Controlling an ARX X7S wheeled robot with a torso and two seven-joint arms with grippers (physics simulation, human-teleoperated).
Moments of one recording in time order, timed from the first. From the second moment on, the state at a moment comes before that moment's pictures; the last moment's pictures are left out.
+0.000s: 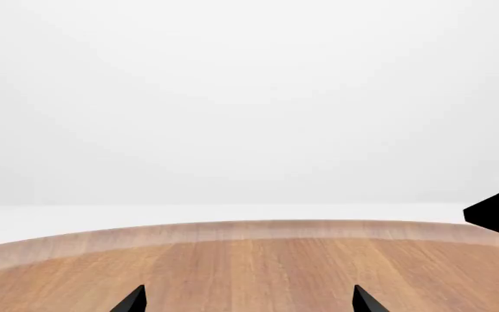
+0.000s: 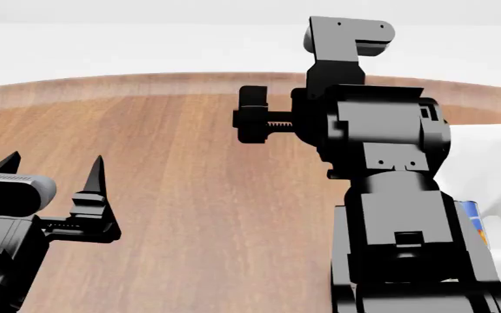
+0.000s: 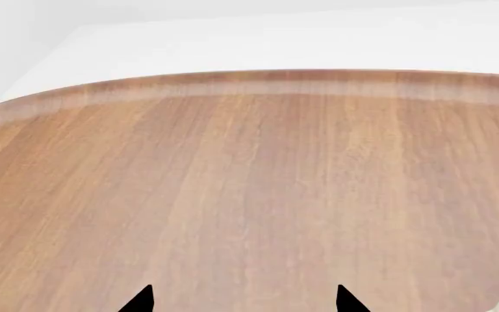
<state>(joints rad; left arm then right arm) -0.46 -0.33 0.26 0.31 -0.49 -0.52 -0.34 1.55 0.01 -0.10 1.31 0.15 0.77 -0.22</state>
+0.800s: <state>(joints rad) -0.46 -0.34 0.27 0.31 -0.50 -0.52 -0.34 1.35 0.00 0.04 1.31 0.08 0.77 -0.18</state>
